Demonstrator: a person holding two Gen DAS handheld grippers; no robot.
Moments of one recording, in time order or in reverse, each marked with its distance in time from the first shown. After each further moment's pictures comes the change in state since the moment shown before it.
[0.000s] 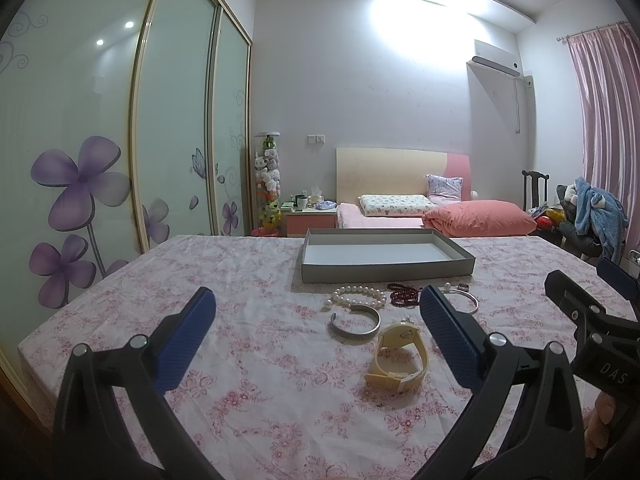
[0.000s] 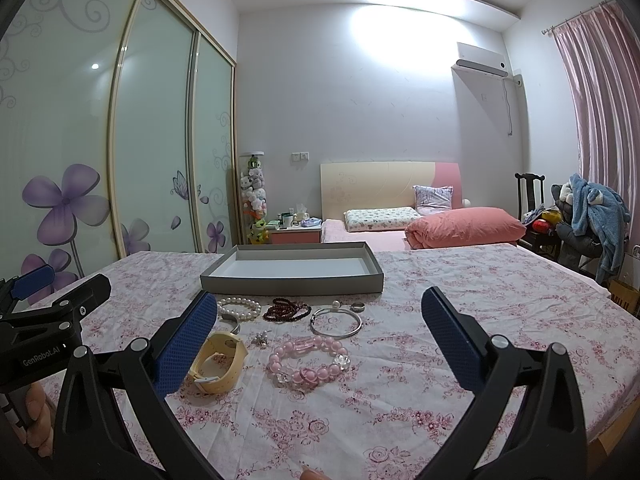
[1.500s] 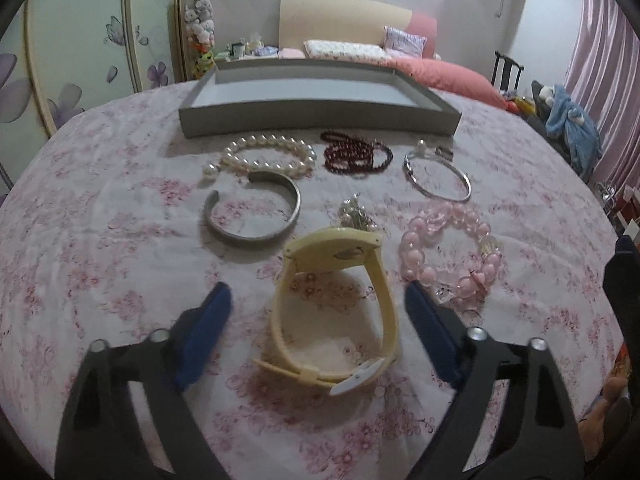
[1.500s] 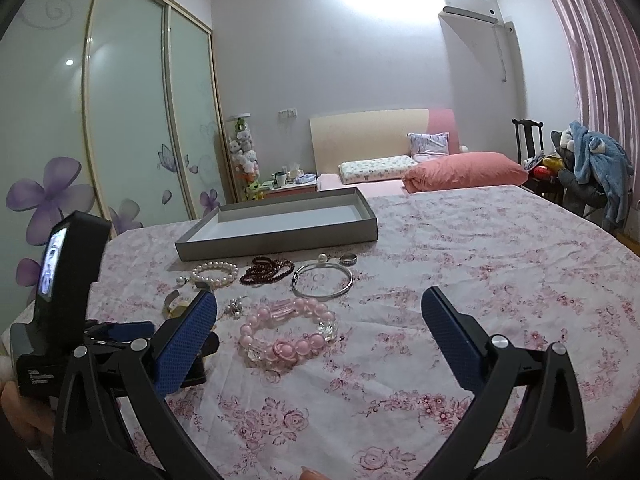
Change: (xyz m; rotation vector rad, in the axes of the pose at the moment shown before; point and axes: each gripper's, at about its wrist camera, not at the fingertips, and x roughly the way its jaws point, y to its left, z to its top) left arm 0.154 -0.059 -0.048 0.035 0.632 -0.209; right arm 0.050 -0.023 -0.022 0.090 0.176 -0.004
